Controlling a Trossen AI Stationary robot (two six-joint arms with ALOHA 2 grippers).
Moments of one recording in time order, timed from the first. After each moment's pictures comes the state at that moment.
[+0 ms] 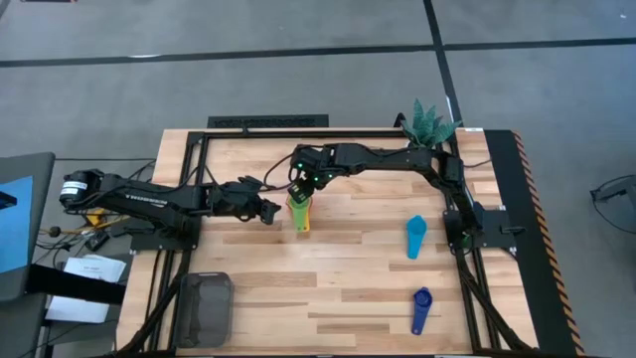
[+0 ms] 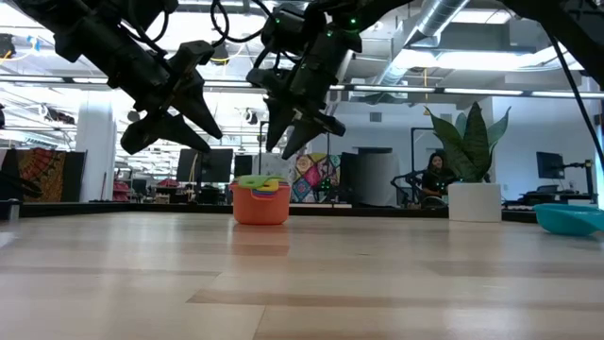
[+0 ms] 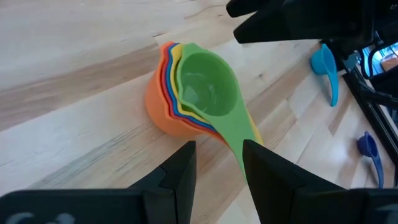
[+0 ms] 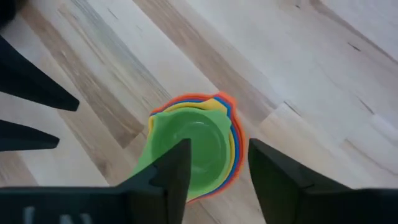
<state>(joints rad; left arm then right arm) 0.05 1.07 0.48 0.06 -0.24 -0.94 -0.21 2.12 1.84 -0.75 0.00 0.60</state>
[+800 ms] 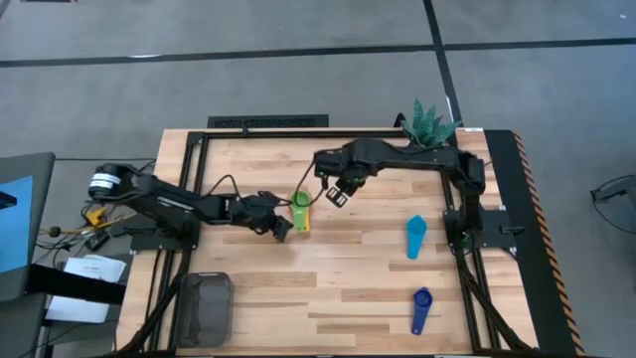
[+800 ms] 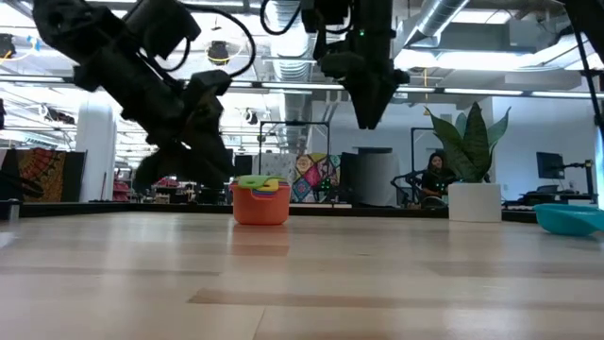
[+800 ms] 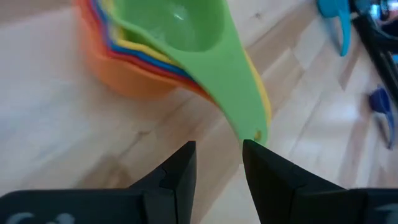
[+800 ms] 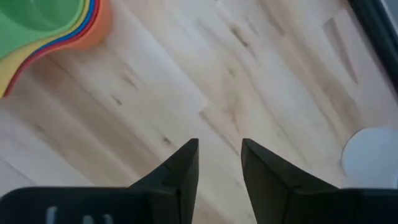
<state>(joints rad) -0.02 1.39 0.48 0.33 -0.14 -0.95 -0.16 1.95 1.84 -1.37 0.25 0.55</state>
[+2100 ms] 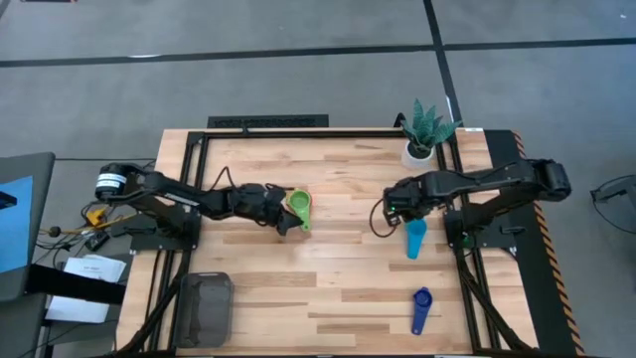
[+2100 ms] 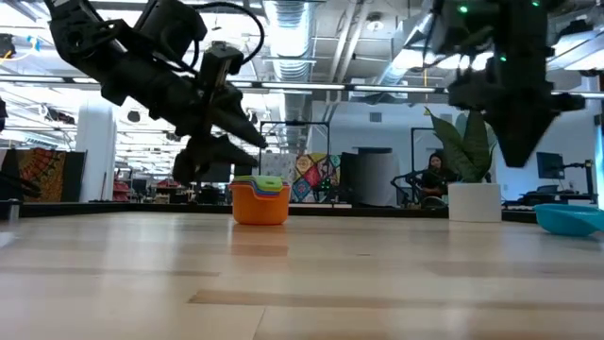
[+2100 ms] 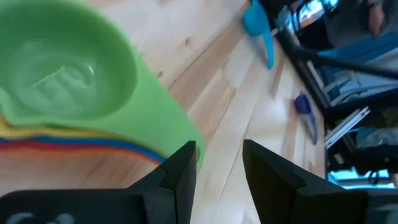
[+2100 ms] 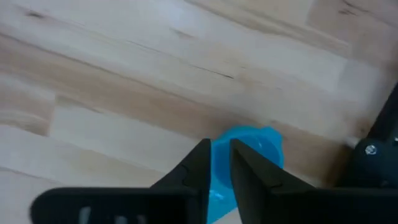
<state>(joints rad) 0.09 1.44 0.48 0.60 0.08 -0.89 -0.03 1.28 0.86 -1.11 0.13 1.21</state>
